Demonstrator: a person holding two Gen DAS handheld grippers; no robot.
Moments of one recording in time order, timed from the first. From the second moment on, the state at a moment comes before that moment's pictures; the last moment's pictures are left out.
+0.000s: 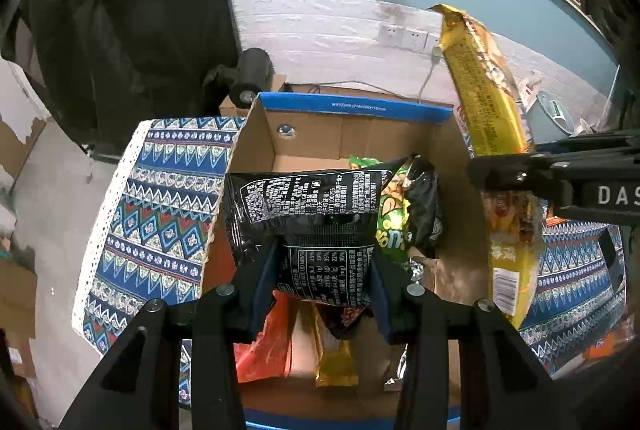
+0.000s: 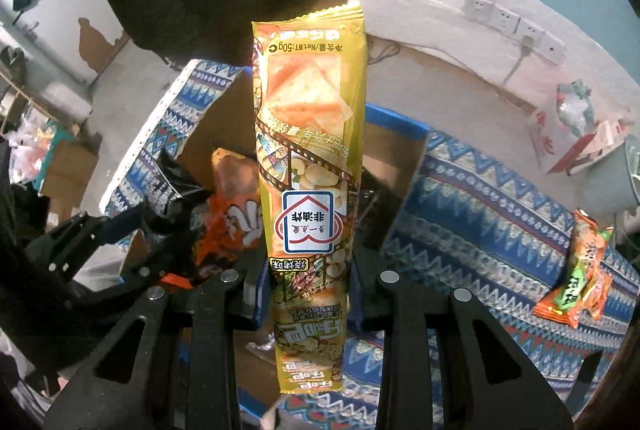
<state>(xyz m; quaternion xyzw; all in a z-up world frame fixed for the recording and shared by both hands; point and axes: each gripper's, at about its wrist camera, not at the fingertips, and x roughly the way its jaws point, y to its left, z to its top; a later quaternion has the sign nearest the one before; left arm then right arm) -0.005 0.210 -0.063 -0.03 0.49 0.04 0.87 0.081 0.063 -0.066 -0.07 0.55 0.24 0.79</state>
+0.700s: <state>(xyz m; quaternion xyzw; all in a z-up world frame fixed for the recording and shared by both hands) -0.007 0.212 -0.060 -0.01 0.48 0.08 0.87 0.082 0.069 -0.076 -0.06 0.57 0.23 0.79</state>
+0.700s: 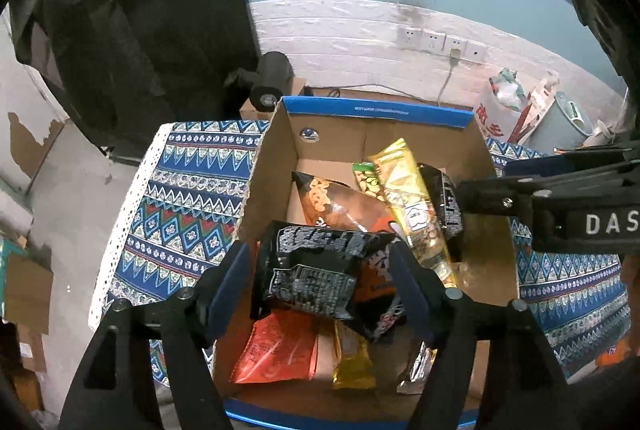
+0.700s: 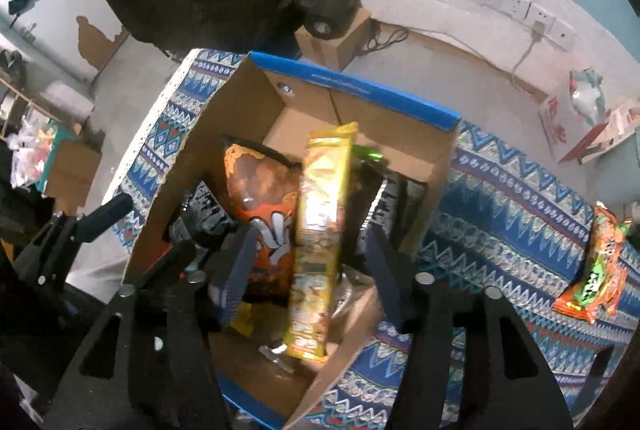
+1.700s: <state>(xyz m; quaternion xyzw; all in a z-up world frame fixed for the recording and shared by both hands) 0.005 0.110 -0.062 0.06 0.50 0.01 0.87 0.052 -0.072 -0.068 -0.05 0.55 0.14 0.82</state>
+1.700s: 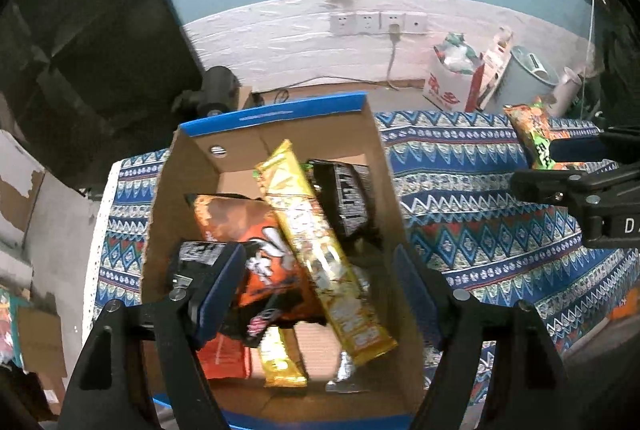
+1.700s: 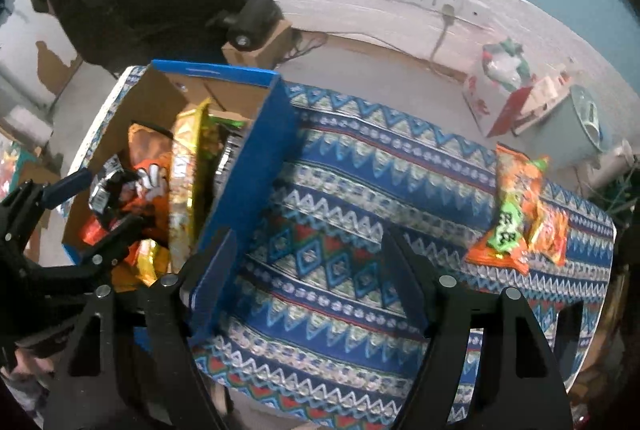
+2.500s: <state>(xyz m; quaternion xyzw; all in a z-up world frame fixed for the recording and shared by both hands) 0.013 -0.003 -0.068 0.13 0.50 -0.05 0.85 0.034 -0.214 -0.073 0.02 0.54 0.06 0.84</state>
